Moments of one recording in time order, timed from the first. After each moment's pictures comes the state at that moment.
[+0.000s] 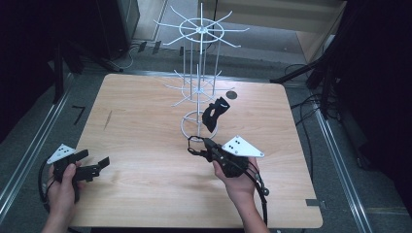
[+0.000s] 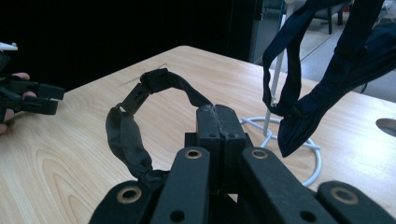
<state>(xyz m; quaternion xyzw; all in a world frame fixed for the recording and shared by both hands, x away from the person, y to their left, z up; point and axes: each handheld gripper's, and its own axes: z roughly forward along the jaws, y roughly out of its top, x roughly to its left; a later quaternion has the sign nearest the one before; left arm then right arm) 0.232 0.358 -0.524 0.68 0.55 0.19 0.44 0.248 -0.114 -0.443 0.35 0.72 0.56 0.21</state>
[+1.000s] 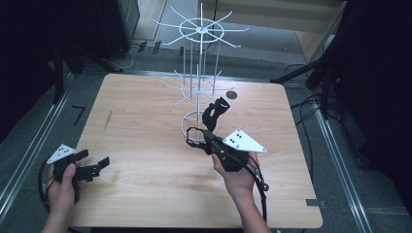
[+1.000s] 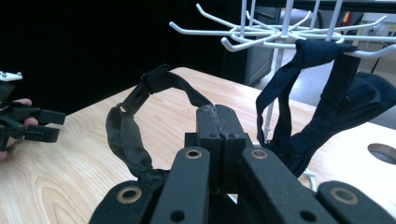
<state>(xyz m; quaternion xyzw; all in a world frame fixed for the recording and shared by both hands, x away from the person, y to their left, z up) 0.232 0.358 -0.524 0.68 0.55 0.19 0.44 0.252 -0.111 -0.421 0.34 0.71 0.58 0.23</state>
